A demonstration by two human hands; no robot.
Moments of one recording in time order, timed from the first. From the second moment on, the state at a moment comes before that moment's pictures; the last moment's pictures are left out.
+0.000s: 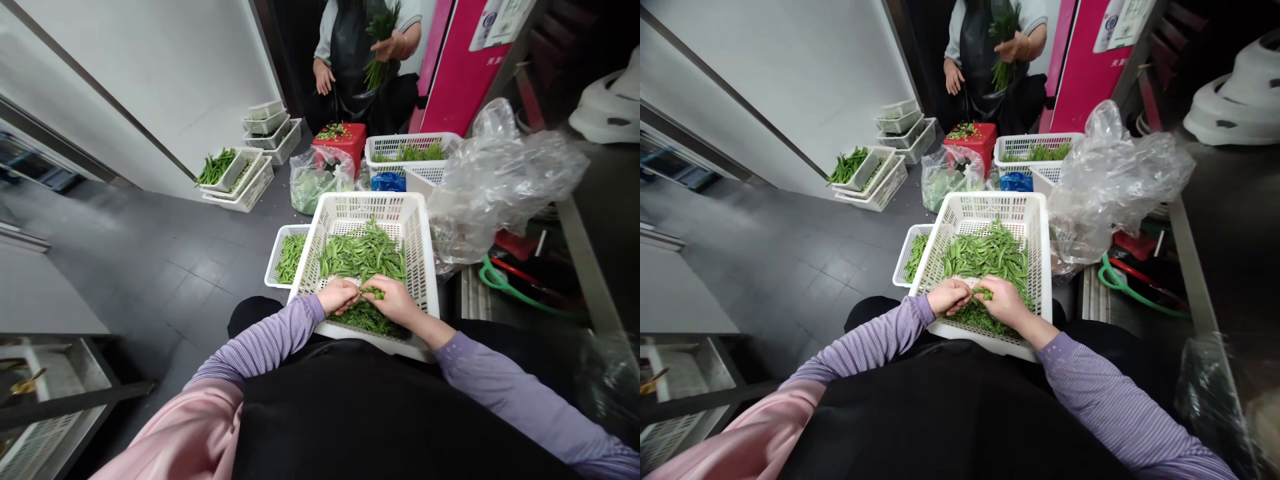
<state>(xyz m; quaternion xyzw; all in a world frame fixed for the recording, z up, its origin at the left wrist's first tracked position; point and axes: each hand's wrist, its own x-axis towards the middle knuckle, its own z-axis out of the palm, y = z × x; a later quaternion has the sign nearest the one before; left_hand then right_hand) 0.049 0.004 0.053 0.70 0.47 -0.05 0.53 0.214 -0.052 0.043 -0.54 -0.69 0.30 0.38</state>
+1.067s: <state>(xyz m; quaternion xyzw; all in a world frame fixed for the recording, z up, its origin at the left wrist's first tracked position) 0.064 -0.017 0.065 0.95 0.29 0.03 0.08 0.222 -0.057 0.010 -0.63 -0.40 0.51 0.42</state>
